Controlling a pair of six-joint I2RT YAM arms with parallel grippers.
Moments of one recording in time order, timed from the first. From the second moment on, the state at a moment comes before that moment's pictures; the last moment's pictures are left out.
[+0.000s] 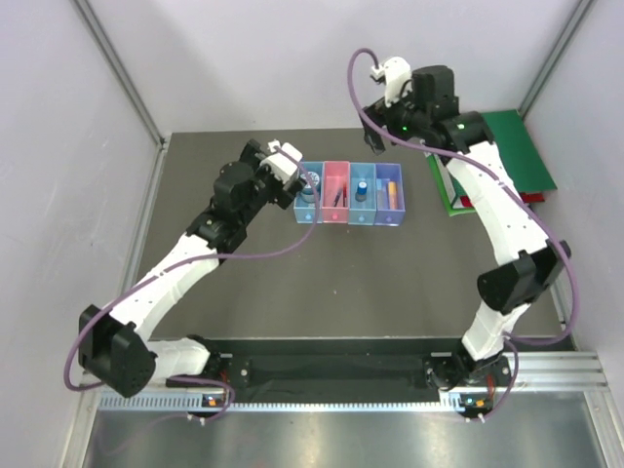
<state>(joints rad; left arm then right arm) -0.51 1.23 1.02 0.08 -0.07 0.47 0.41 1.78 2.04 -0.77 -0.12 -0.26</state>
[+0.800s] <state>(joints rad) -0.34 1.10 1.16 -0.23 -0.10 0.26 0.40 1.39 1.71 -1.02 -0.01 -0.21</state>
